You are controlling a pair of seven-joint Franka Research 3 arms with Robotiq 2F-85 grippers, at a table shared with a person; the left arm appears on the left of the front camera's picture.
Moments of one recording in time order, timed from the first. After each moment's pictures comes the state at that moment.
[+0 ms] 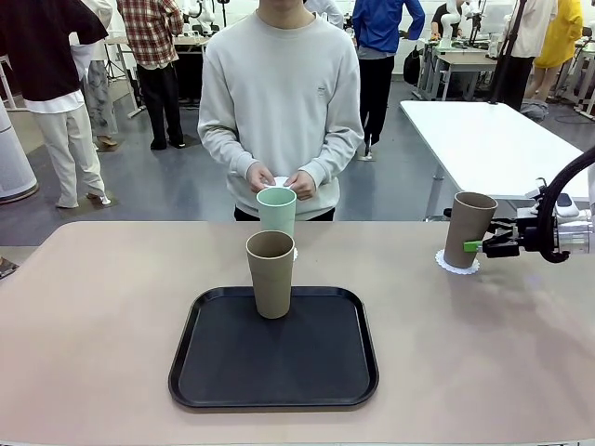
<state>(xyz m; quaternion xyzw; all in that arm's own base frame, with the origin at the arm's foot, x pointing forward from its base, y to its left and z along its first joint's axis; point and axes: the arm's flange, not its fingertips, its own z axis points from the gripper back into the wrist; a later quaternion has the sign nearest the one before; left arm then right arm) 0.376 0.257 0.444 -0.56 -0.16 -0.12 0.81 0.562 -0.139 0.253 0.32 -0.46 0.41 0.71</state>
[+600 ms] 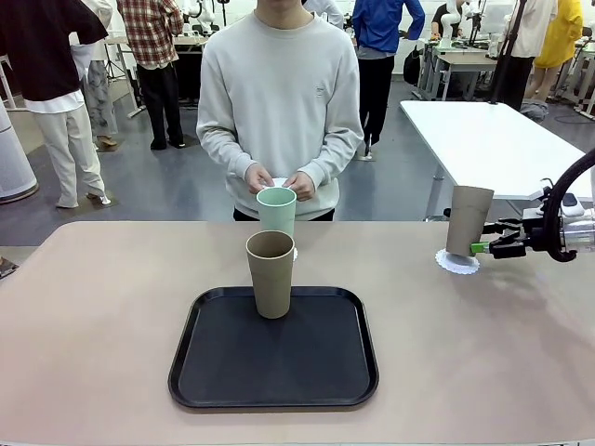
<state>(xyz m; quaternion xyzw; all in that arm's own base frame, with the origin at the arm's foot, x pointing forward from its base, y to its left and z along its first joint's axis) 0.376 0.257 0.444 -0.56 -0.16 -0.12 0.81 0.569 -0.157 0.251 0.29 -0.46 0.41 0.73</state>
